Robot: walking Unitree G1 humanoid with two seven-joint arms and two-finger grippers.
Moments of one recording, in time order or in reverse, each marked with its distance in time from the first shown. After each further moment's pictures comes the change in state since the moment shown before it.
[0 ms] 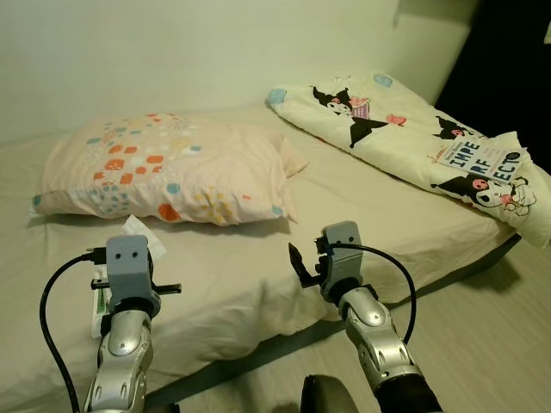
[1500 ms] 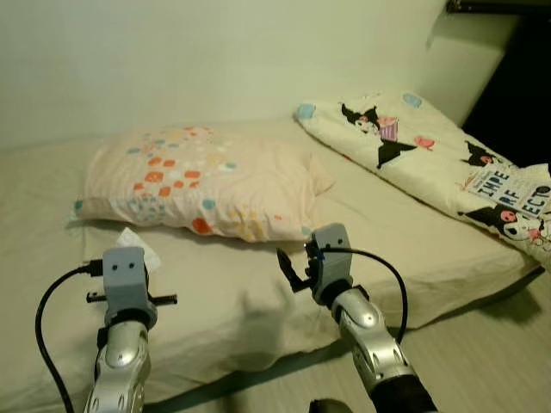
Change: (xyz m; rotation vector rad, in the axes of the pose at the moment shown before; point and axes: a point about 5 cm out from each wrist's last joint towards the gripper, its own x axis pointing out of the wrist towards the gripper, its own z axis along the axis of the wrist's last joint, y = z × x) left arm -0.009 0.005 -0.011 0.005 0.041 0.032; right arm 0.001 0.010 -0.001 -0.010 -0.007 0.062
